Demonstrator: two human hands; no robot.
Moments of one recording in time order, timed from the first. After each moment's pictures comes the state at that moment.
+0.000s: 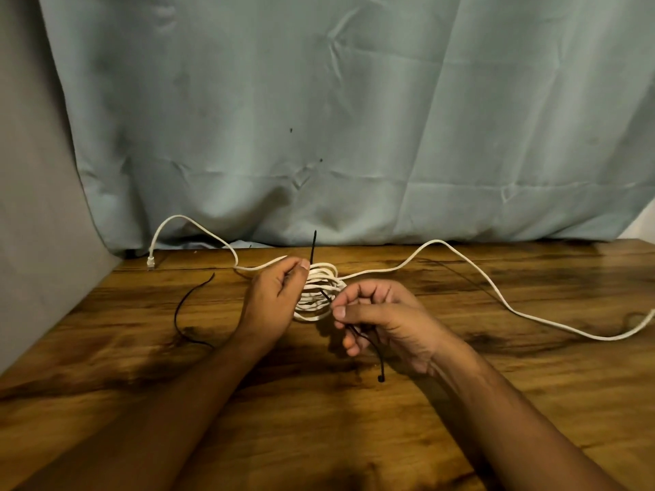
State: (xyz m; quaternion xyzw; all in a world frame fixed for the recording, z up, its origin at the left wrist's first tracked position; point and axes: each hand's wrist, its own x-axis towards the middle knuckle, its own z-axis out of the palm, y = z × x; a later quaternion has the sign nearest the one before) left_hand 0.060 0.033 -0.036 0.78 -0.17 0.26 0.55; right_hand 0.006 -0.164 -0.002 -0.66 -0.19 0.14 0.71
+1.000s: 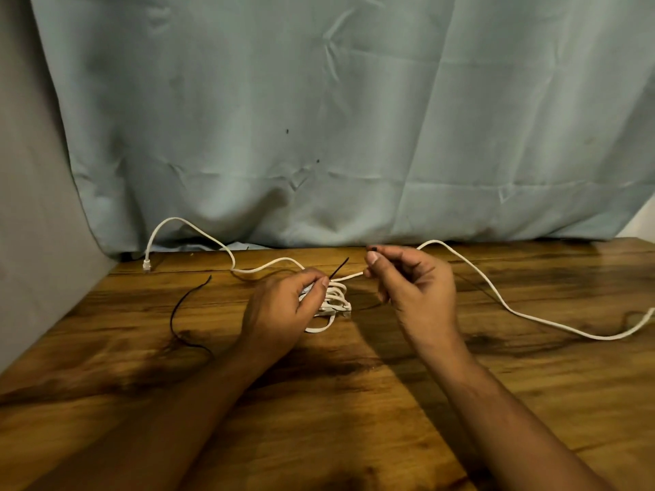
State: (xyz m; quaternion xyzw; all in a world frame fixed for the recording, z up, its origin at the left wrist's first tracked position) left_hand 0.051 0.024 -0.035 0.87 -0.19 0.31 0.34; right_hand 0.028 -0.171 -0.004 -0.64 -0.19 -0.28 0.69
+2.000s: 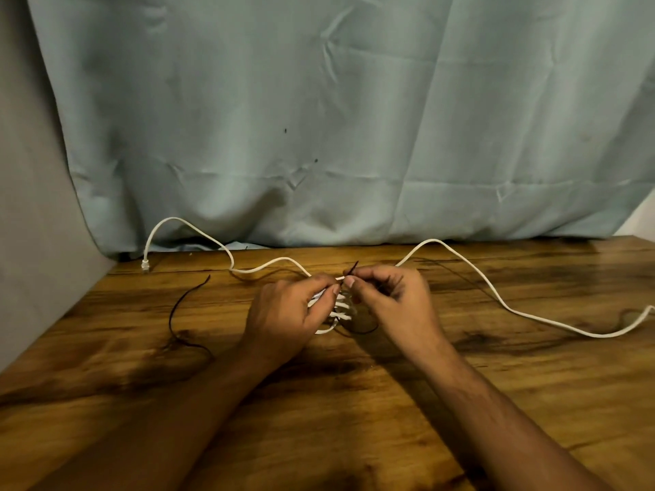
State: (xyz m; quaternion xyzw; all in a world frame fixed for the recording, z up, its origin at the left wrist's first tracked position) left_hand 0.046 0.020 -0.033 0.87 -0.25 0.33 0.26; right_hand 0.035 -0.169 -0.021 -0.76 -0.19 -0.21 0.58
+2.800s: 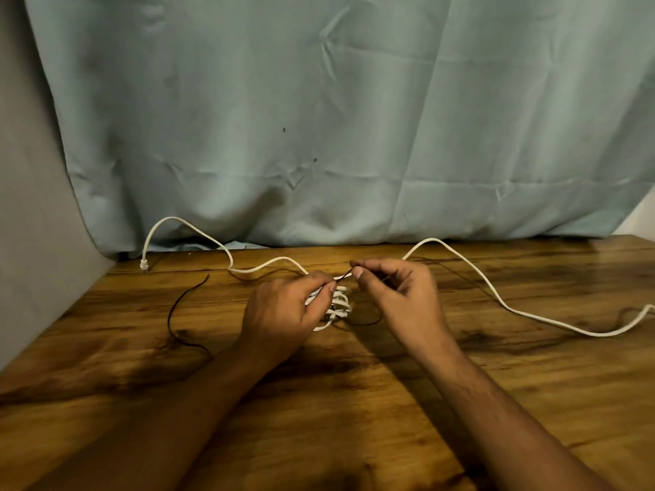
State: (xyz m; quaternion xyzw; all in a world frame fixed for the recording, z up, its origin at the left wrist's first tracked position) left_hand 0.046 0.021 -0.034 0.87 -0.23 0.35 0.25; right_hand 0.038 -0.173 -0.017 -0.74 -0.16 -0.24 0.61
